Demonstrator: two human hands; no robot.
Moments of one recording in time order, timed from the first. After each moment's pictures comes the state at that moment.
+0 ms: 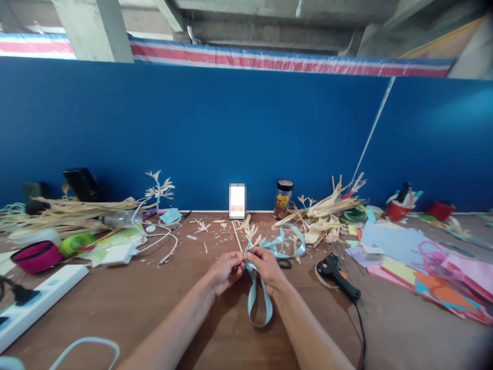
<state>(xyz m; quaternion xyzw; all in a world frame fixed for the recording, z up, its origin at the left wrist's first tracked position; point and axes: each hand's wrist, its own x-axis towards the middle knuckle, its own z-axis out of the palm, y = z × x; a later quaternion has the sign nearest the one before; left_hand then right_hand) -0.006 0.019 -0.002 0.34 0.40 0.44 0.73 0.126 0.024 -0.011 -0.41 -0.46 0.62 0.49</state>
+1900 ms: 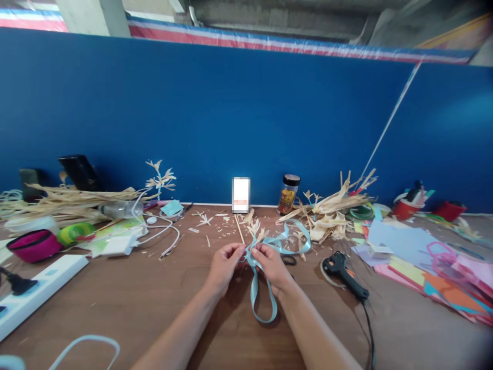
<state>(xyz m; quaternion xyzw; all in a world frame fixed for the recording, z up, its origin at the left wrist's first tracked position) -0.002 0.005 -0.006 0.38 0.45 0.58 0.56 0.123 0.017 -0.009 -0.38 -0.46 0.63 0.50</state>
